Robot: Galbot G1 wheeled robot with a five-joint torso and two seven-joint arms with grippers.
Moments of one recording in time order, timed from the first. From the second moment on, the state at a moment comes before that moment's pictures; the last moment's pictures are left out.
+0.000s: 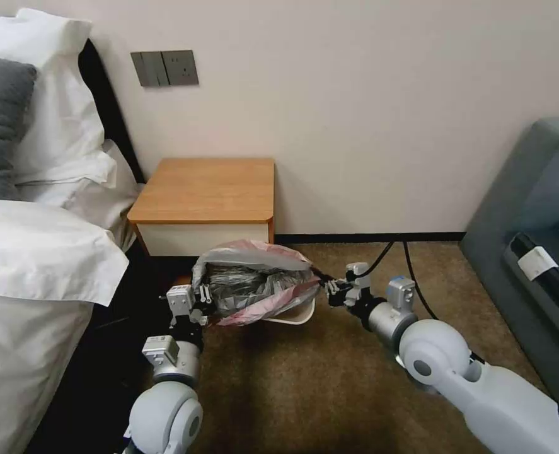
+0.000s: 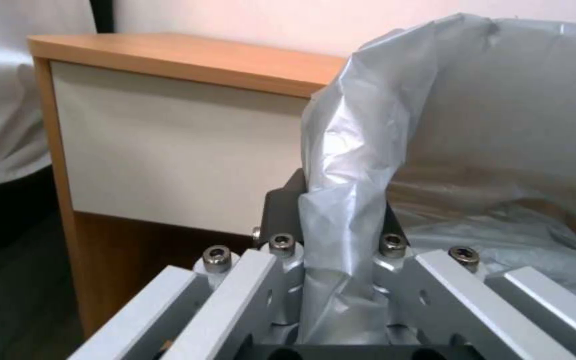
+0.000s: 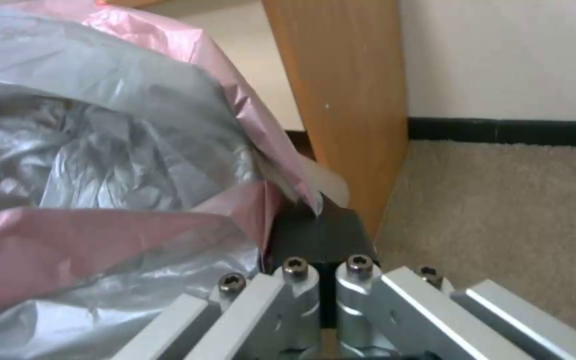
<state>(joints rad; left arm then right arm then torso) 1.50 -1.31 -0.36 -2.11 -0.30 0.01 -0.29 -1.02 0.79 -0.05 2.06 1.00 -0.35 0.25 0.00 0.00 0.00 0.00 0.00</state>
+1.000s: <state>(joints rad) 1.51 -1.33 -0.36 -2.12 -0.31 0.00 -0.30 -1.06 0.71 0.04 2.12 1.08 -0.59 0.19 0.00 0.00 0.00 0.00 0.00</state>
